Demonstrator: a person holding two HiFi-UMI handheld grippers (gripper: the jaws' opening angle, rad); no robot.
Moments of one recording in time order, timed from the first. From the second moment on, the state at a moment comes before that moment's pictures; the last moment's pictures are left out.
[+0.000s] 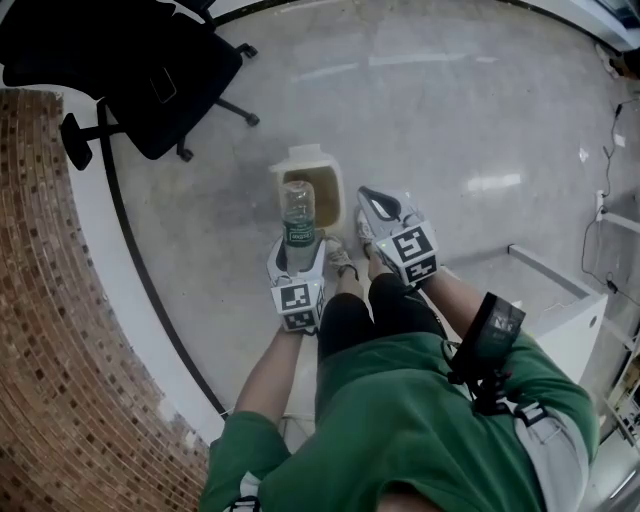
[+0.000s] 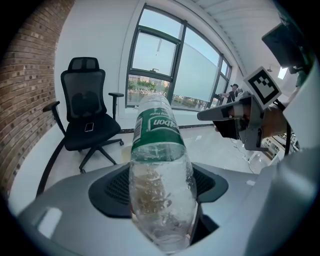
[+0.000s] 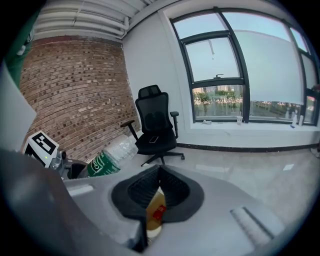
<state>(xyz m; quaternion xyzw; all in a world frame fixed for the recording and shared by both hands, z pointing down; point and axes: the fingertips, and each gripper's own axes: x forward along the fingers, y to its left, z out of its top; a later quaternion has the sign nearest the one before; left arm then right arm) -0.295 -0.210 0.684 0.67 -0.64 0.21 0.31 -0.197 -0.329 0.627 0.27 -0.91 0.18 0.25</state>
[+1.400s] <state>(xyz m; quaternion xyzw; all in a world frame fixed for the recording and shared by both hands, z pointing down) -0.288 -0.213 0.945 0.66 -0.53 0.37 0.38 -0.194 -0.309 0.852 0.23 -0.88 0.24 0.34</state>
